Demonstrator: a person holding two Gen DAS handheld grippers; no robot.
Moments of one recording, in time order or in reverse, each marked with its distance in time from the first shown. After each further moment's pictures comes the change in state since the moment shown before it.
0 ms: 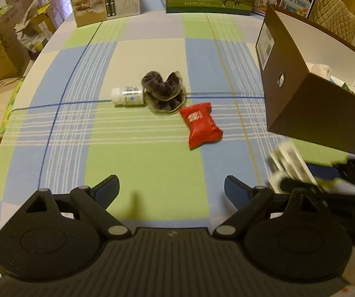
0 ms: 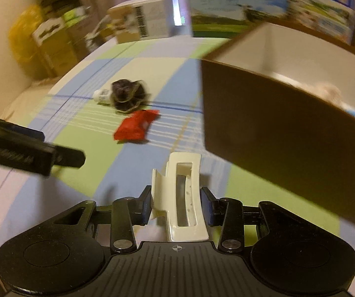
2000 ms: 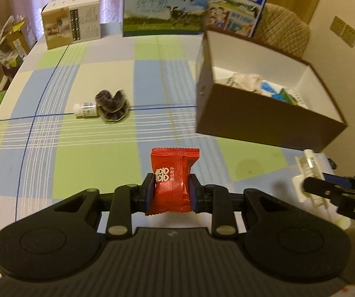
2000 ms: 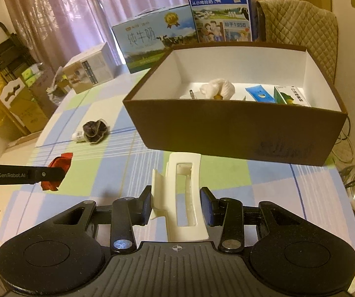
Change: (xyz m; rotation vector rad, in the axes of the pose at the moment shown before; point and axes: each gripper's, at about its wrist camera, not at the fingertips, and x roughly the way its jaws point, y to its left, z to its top) left arm -0.088 -0.044 -0.023 0.043 -0.081 -0.173; right arm -0.153 -0.032 -0.037 0.270 -0.118 -0.098
